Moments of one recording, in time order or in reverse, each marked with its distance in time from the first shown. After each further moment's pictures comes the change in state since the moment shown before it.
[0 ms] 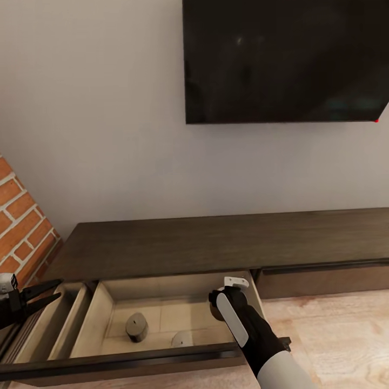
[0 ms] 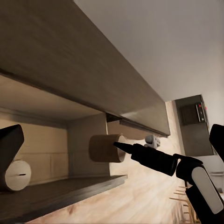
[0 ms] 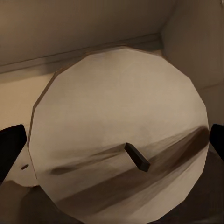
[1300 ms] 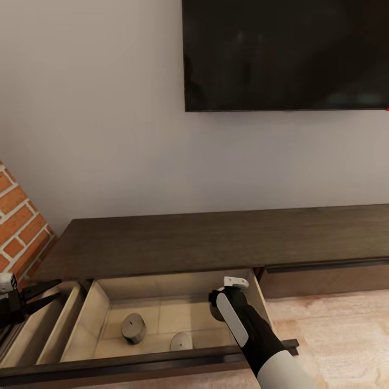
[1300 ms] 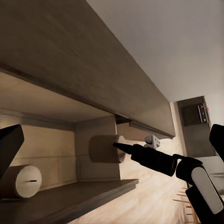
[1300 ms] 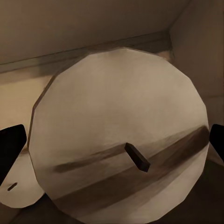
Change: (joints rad) left arm 0.000 0.001 0.002 0.001 0.001 0.000 -0.001; right arm -0.001 0.000 0.001 0.002 -0.002 0.005 0.000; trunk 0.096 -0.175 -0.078
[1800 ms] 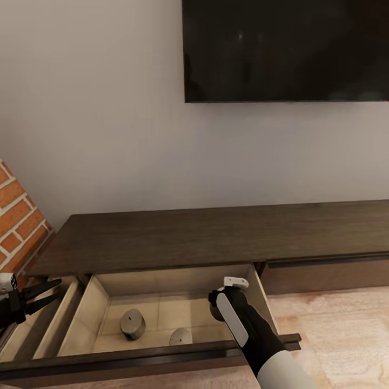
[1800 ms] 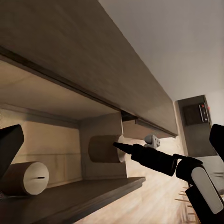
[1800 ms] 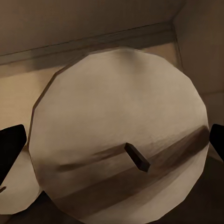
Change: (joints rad) left arm 0.000 0.000 -0.001 0.000 0.000 0.000 0.000; right arm 0.000 0.000 0.000 0.000 0.000 0.000 0.001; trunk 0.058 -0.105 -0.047
